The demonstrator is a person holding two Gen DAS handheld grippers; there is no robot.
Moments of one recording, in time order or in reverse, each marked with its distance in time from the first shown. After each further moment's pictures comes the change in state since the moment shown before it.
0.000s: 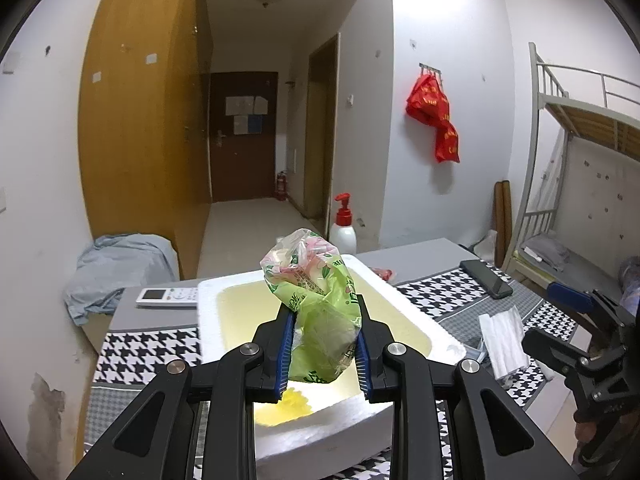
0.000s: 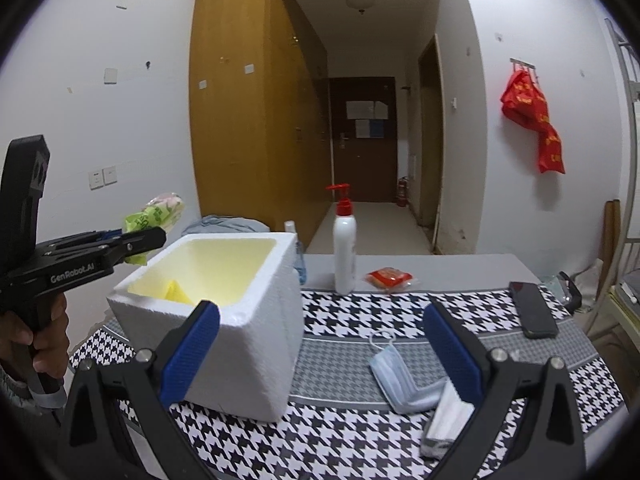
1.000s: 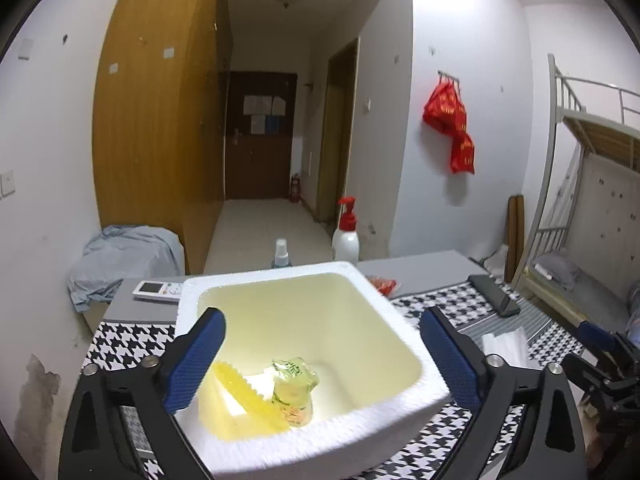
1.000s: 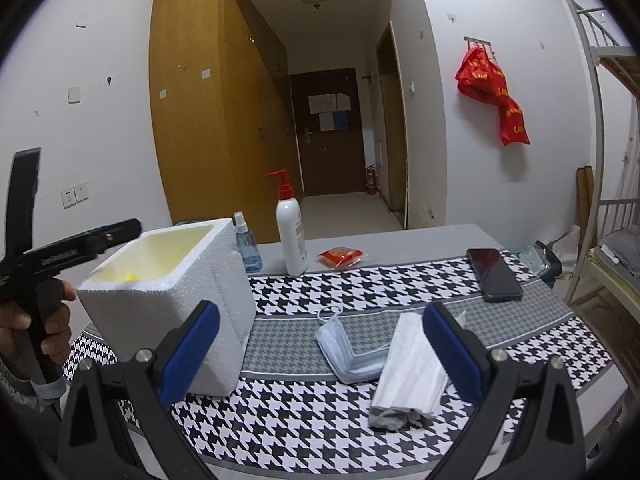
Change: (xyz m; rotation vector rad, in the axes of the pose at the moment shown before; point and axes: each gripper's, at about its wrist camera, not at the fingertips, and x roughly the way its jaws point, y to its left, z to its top) left arm 0.003 -0.015 0.004 -0.064 -0.038 0.055; right arm -0.020 -0.053 -0.023 0.104 0.012 -0.083
